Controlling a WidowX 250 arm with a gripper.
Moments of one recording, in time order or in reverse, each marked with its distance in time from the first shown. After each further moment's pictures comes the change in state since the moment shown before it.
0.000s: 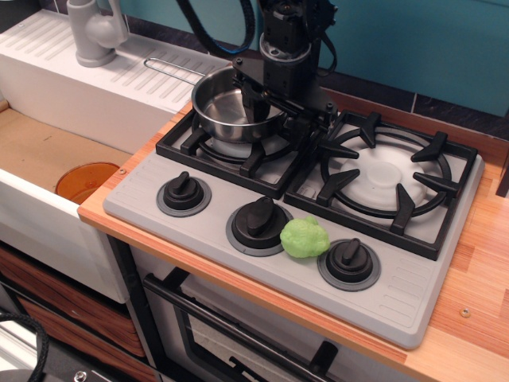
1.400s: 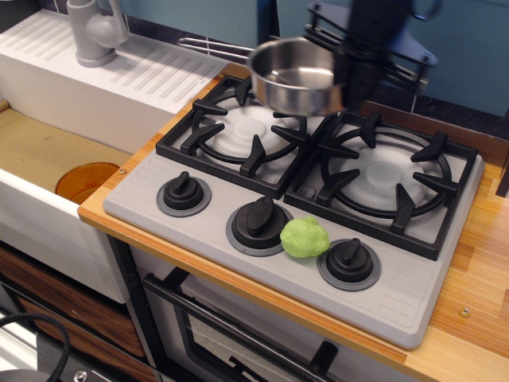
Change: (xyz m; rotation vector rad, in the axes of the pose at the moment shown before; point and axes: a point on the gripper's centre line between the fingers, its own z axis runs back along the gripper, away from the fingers) arm 0.016 -0.068 0.074 -0.036 0.123 -0.096
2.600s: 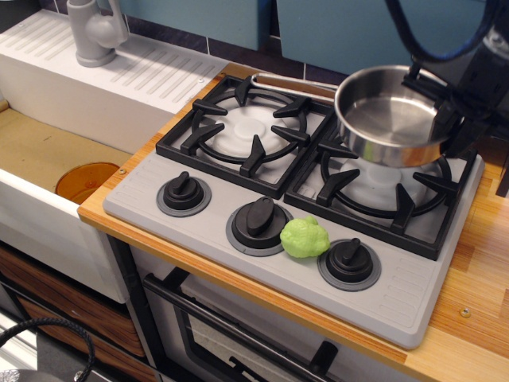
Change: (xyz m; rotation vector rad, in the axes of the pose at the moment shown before) arm 0.010 -0.079 -0.007 0.049 -0.152 0.069
